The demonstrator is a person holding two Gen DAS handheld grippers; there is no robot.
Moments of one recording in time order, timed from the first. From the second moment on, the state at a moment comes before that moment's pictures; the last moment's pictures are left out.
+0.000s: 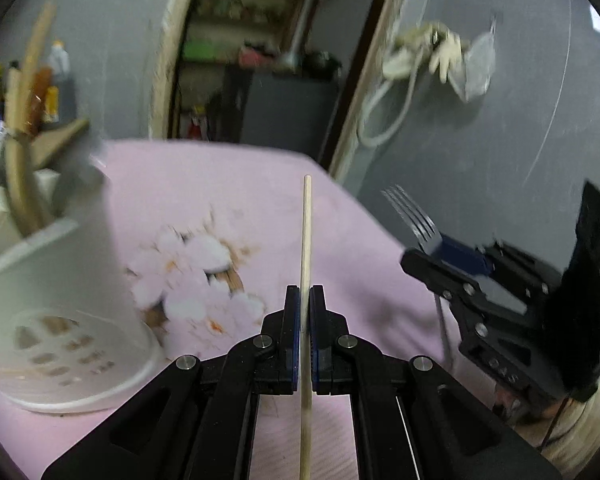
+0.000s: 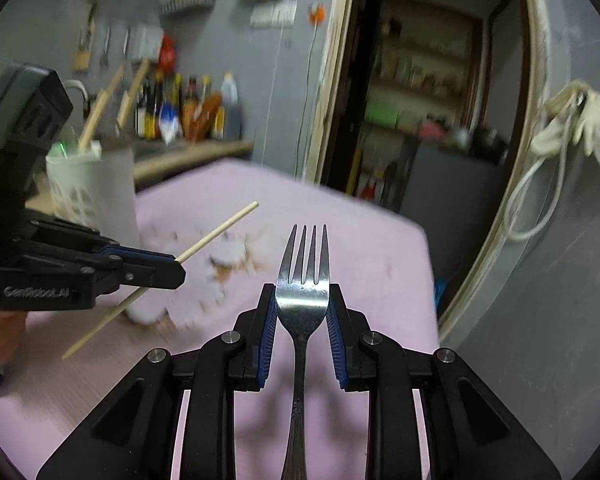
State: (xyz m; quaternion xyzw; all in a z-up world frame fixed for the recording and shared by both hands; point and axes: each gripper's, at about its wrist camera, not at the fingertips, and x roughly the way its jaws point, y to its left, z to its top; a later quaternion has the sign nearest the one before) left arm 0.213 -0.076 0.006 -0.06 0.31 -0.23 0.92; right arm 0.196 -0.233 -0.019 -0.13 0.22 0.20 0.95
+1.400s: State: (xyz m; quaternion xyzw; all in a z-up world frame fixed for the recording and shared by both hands) left arm 0.173 0.152 0.093 -0.21 -0.05 0.02 0.98; right arm 0.203 -0.092 0.101 0.07 -0.07 0.37 0.93
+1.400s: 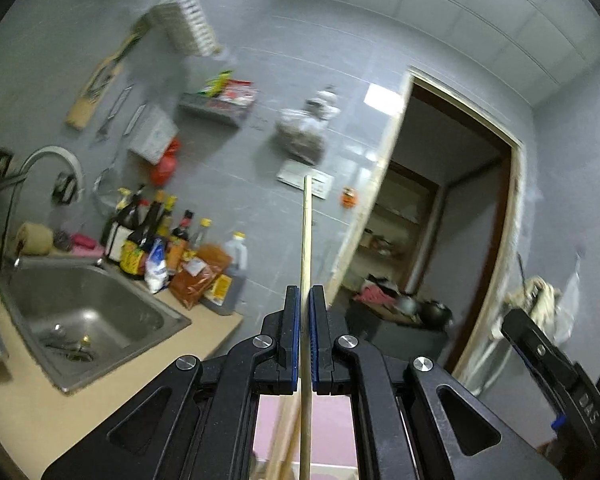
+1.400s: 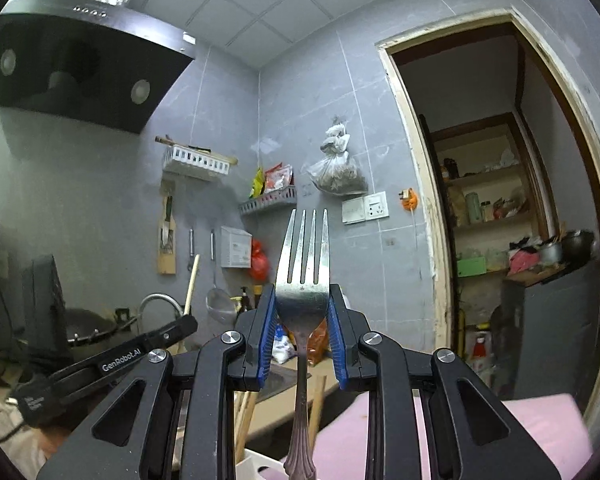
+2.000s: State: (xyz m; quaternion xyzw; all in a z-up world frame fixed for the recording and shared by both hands) left arm 0.183 0.158 0.061 -0.24 -0.03 0.05 0.97; right arm 0.225 -0.076 0.063 0.04 -0.01 0.37 0.93
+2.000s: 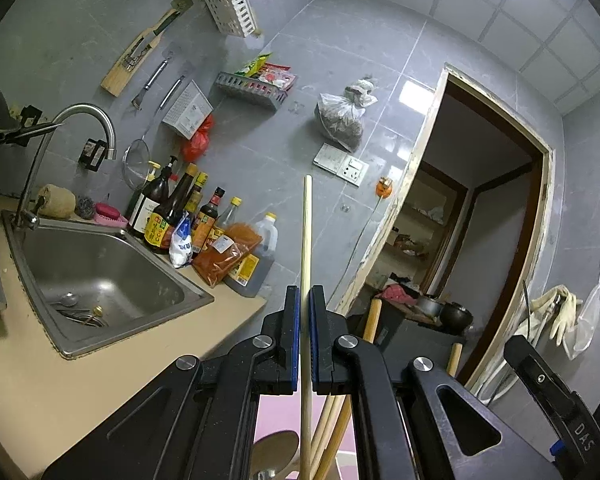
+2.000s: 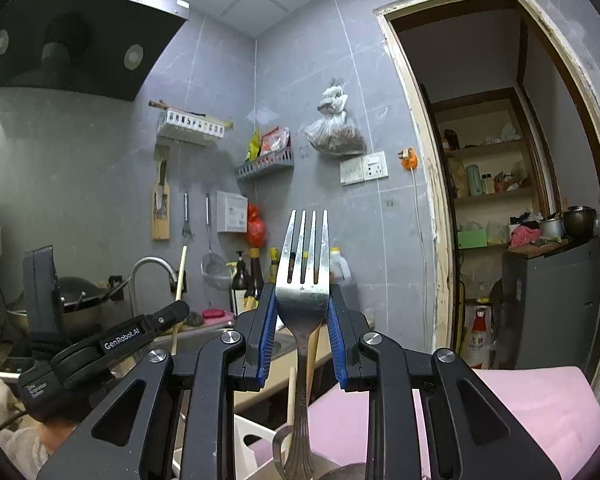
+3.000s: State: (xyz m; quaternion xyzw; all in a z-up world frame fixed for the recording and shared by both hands) left arm 0.192 0.121 0.027 -0.17 0.03 0.01 0.98; right arm 0.228 -0.068 0.038 0.04 0.02 0.37 0.93
